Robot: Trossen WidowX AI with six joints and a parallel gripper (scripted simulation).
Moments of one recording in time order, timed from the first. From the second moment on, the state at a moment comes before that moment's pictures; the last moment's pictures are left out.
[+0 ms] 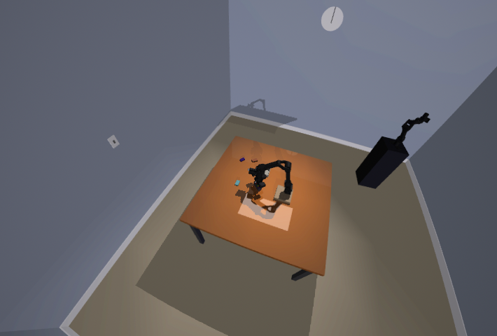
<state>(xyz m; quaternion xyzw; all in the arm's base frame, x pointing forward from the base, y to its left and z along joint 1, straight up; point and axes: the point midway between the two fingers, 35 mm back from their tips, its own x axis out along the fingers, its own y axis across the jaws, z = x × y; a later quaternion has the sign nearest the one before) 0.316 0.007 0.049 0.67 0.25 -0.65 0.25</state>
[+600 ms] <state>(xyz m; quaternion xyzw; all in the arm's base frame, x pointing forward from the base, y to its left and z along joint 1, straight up) 0.316 0.007 0.049 0.67 0.25 -0.65 0.25</state>
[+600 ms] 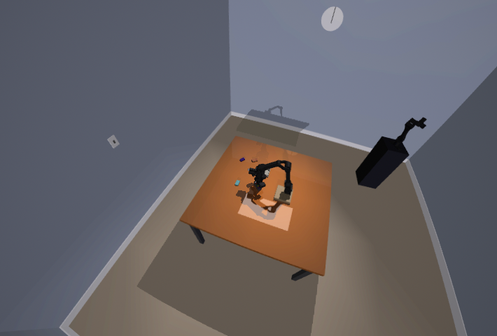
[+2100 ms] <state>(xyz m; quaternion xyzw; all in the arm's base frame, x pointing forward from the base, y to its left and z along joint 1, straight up) 0.316 0.007 0.049 0.67 0.25 -0.65 0.25</state>
